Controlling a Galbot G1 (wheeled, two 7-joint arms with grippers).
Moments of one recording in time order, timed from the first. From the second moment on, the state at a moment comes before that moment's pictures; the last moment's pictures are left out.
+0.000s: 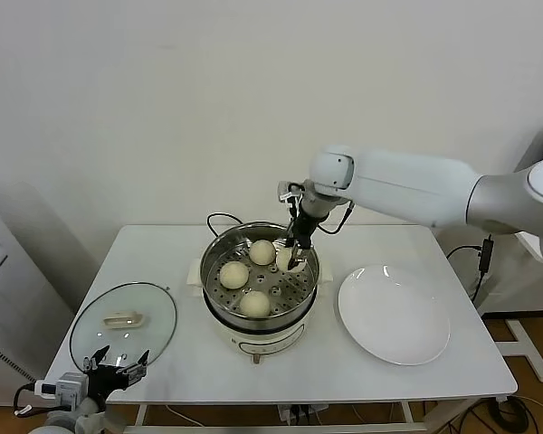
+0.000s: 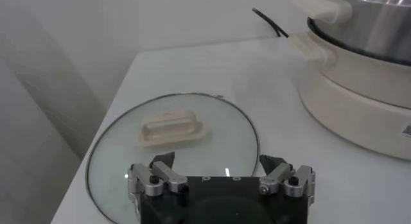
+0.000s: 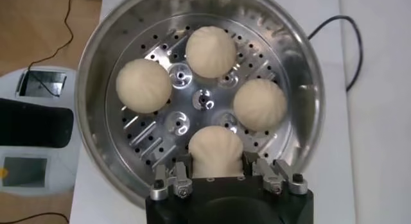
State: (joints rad) left arm 1.61 -1.04 -0.61 -2.05 -0.46 0.49 -0.13; right arm 0.68 1.19 -1.53 1.16 0.76 -0.43 -0.99
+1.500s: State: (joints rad) left arm 1.60 -1.04 -0.62 -2.05 -0.48 0.48 -0.13; right arm 0.41 0.85 -1.02 1.21 0.98 -0.28 -0.81
